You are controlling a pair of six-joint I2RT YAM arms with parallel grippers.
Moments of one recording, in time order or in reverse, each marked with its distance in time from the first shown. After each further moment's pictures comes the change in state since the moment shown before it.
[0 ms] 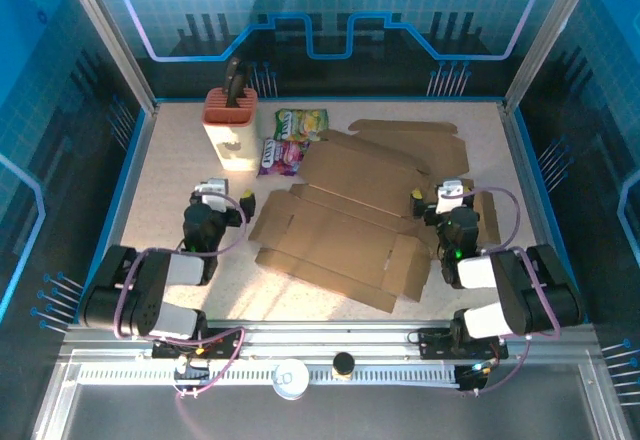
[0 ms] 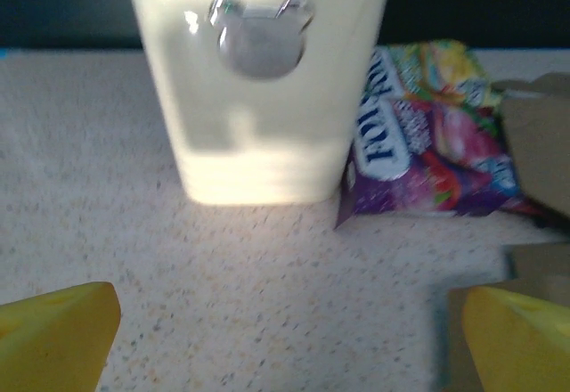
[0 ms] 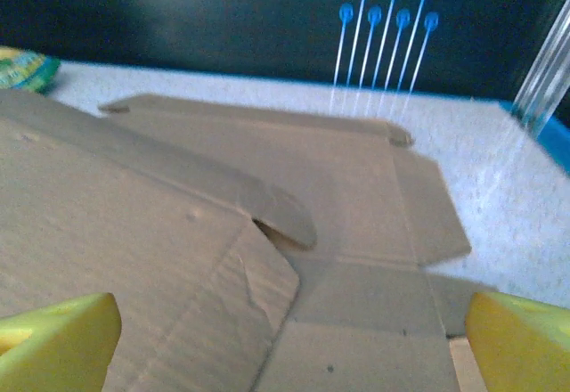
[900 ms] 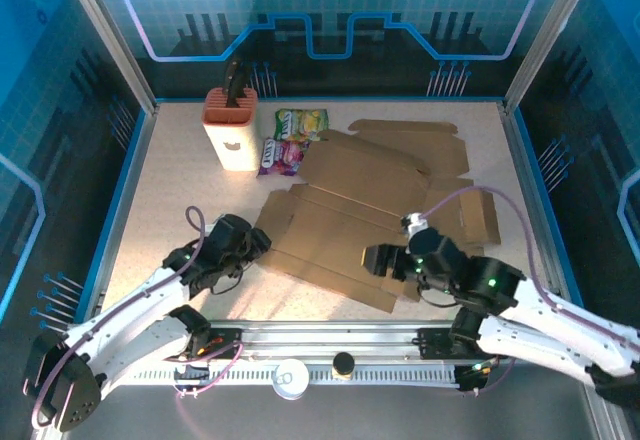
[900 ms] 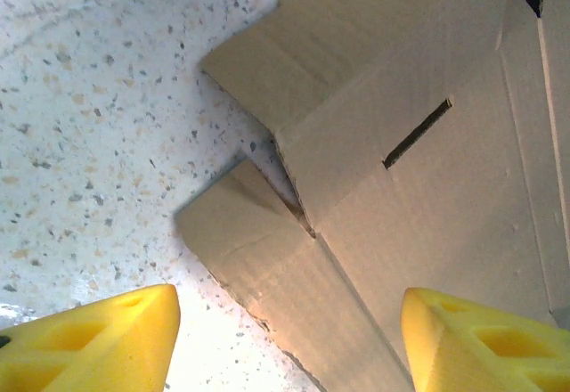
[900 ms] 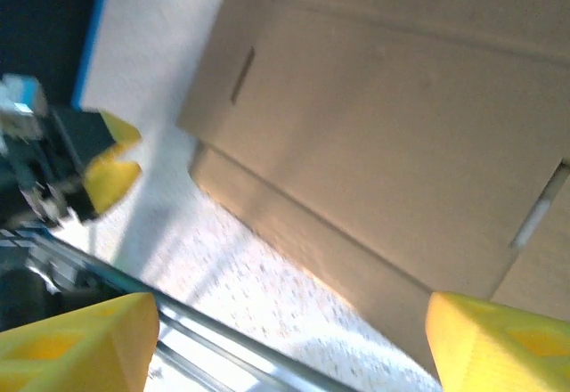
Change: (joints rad) left arm -0.447 -0.556 0.271 -1.533 -0.024 -1.260; right arm 0.935 -0.663 0.497 -1.726 0.026 1.105
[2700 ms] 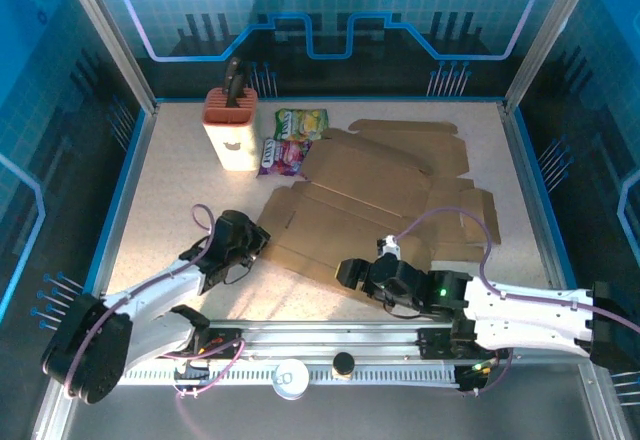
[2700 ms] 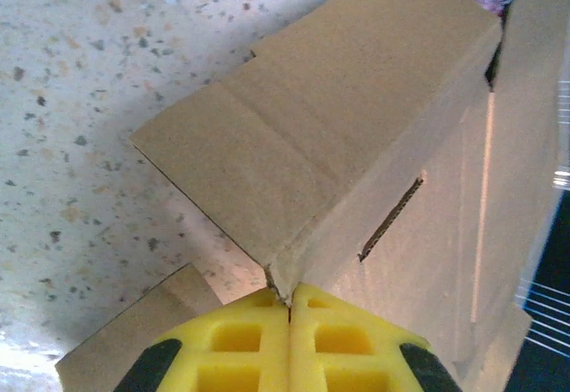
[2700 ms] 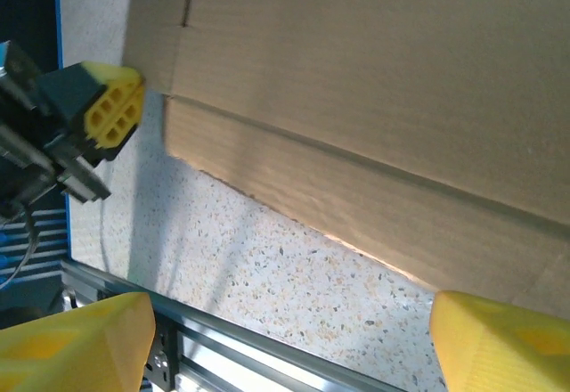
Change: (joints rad) left arm 0.128 0.222 -0.136 0.536 0.106 -0.060; right arm 0.123 0.182 -0.220 0.408 0.042 0.381
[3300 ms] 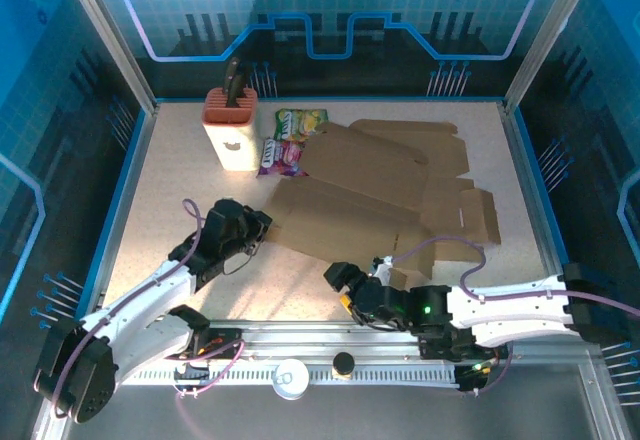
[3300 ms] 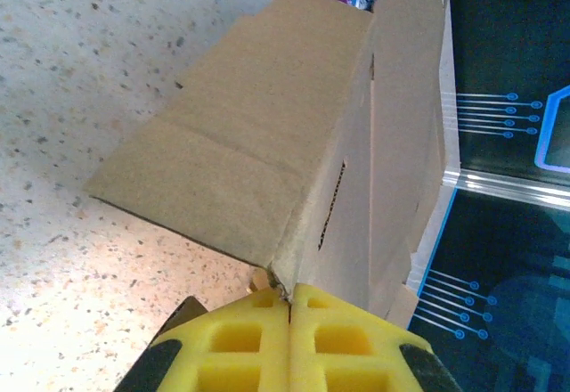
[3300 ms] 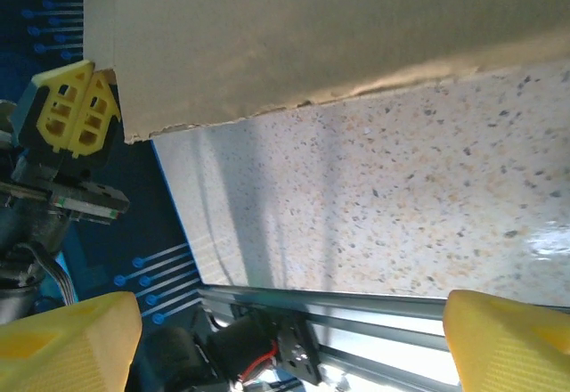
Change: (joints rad) left arm -0.024 -0.101 0.118 -0.080 0.018 -0.101; right arm 0.219 0.142 -0.018 0.254 0.218 0.539
